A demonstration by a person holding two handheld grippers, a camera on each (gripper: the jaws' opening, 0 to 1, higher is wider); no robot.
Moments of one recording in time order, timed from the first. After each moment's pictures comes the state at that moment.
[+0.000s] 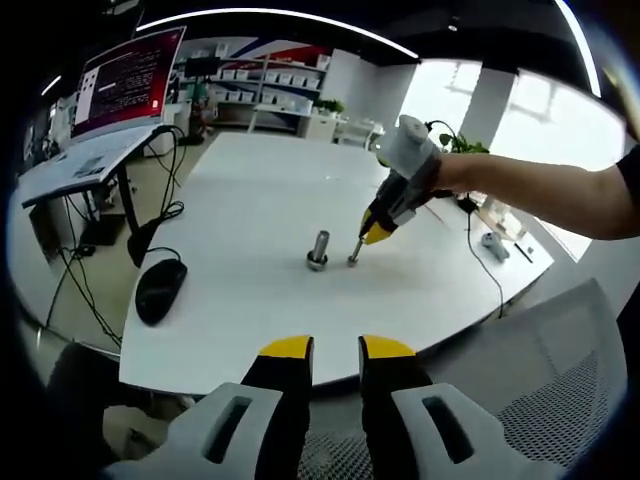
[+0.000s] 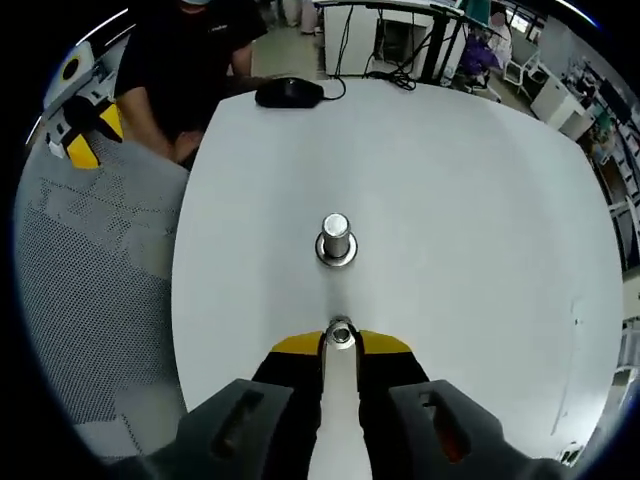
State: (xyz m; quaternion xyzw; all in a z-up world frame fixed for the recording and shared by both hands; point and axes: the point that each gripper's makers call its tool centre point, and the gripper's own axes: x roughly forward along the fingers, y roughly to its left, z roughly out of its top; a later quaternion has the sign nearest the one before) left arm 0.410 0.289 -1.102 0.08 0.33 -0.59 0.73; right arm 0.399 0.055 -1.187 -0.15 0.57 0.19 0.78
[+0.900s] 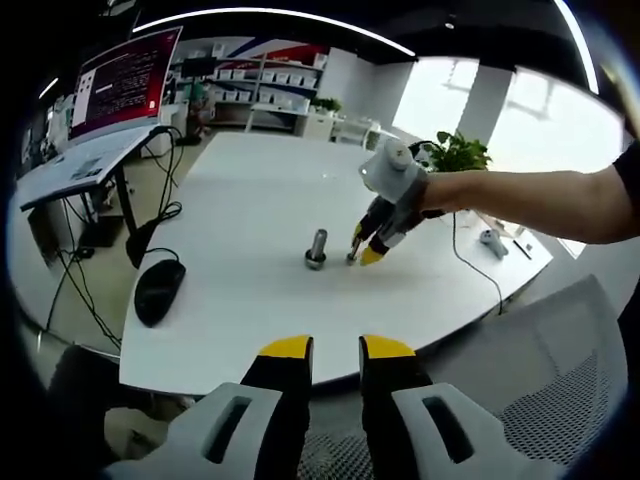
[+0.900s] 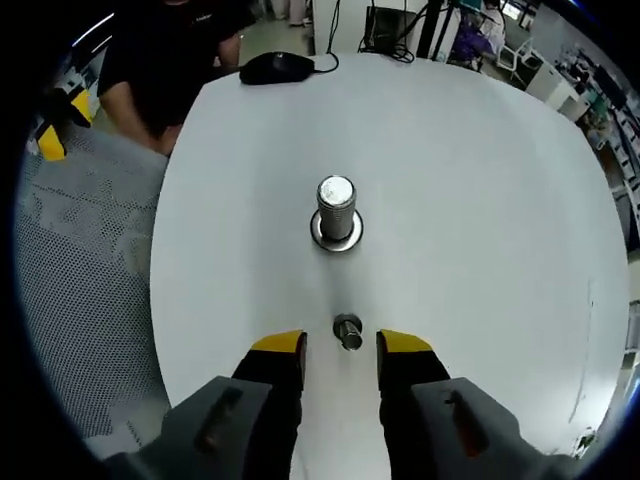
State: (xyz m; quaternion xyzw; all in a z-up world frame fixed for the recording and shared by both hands) left arm 0.409 0.289 -1.102 0.09 0.33 -0.60 0.72; right arm 0.392 0.056 -1.211 -0.12 0.57 0.16 0.80
